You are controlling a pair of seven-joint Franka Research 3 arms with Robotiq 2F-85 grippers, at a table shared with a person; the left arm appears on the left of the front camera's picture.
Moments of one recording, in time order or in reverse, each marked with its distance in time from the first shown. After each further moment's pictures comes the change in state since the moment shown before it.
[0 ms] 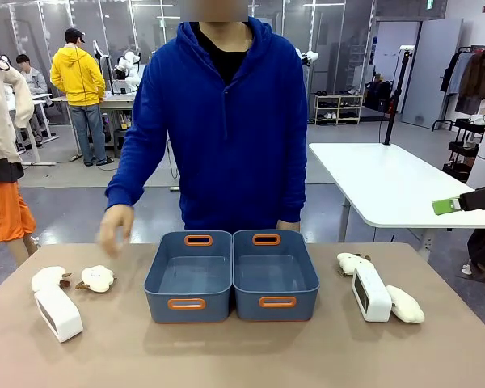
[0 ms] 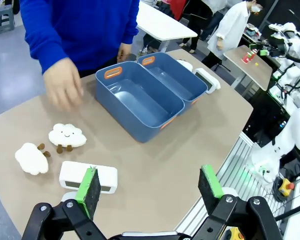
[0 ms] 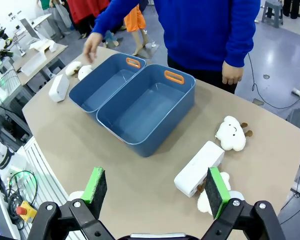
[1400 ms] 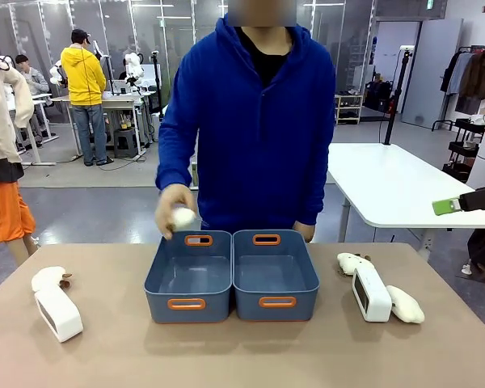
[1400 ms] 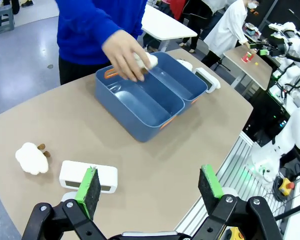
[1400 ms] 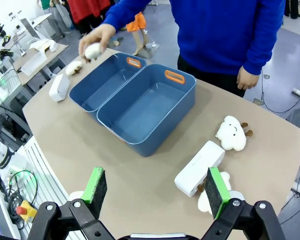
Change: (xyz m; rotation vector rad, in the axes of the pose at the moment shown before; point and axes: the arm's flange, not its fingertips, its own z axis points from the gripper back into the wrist) left arm 0.000 0.000 0.000 -0.001 0.001 -0.002; right arm 0.000 0.001 0.000 0.001 0.001 0.001
